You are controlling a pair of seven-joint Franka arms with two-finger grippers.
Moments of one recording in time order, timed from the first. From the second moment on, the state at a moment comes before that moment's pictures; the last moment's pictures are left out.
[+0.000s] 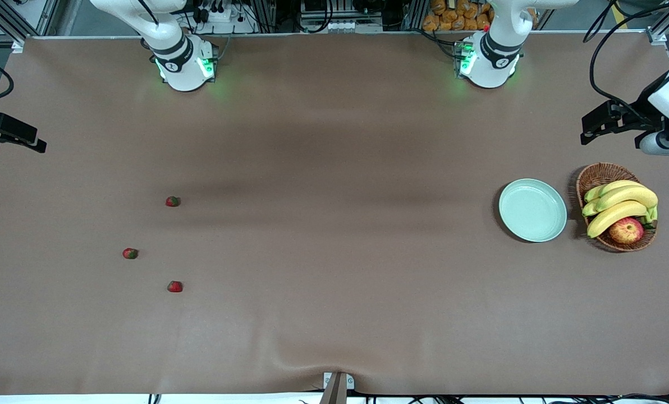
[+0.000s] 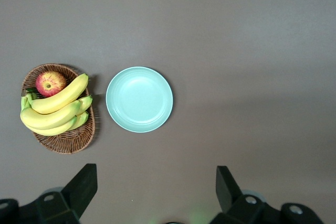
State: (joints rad) left arm -0.08 0.03 -0.01 -1.47 0.01 1.46 0.00; right arm 0.00 0.06 -0.12 -1.46 0.06 1.44 -0.08
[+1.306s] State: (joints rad) left arm -0.08 0.03 -0.02 -1.47 0.01 1.46 0.01; right arm 0.00 0.19 -0.12 -1.55 0.06 1.60 -0.08
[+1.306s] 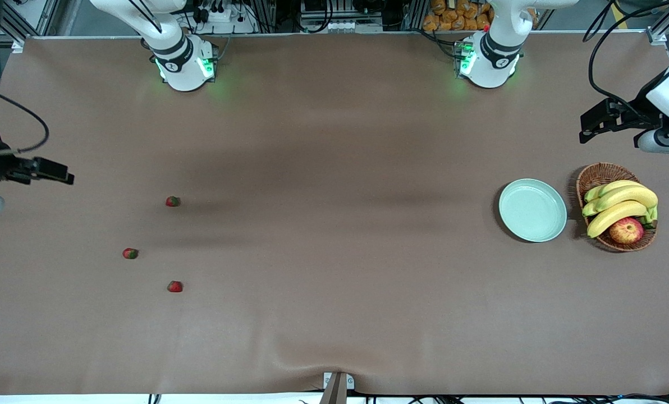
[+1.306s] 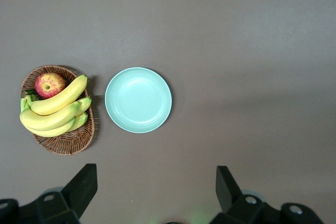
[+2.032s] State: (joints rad) left arm -0.08 0.03 -0.02 -1.47 0.01 1.46 0.01; right arm -0.02 0.41 -0.12 -1.56 0.06 1.78 -0.08
